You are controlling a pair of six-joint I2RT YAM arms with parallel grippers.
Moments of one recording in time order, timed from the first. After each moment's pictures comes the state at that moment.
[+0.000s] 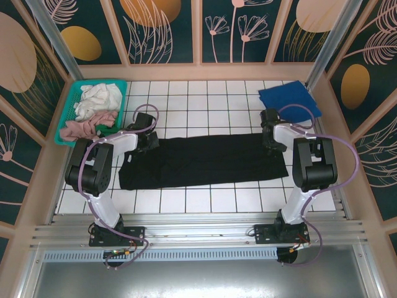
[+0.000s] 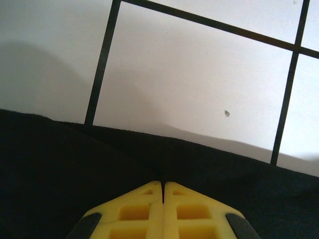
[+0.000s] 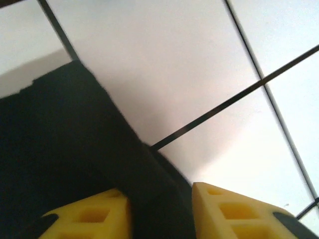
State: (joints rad) left arm -0.26 1.82 1.02 -0.29 -0.08 -0.52; right arm 0.13 1.79 1.08 -0.57 0.48 0.46
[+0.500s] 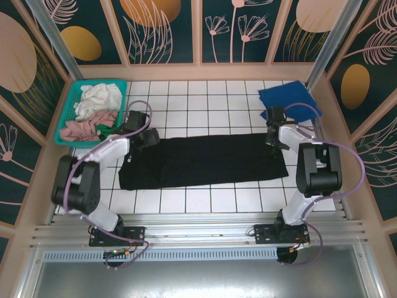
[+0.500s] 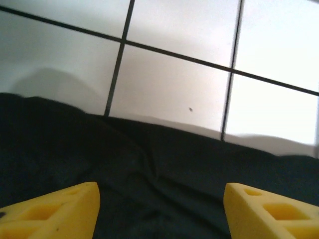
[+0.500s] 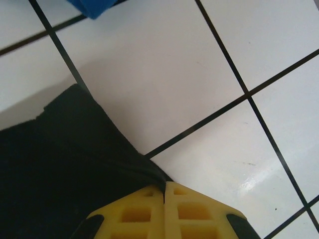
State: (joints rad) left arm -0.26 1.54 0.94 -0.34 -0.06 -0.51; right arm 0.07 1.70 1.04 -0.52 0.38 0.45
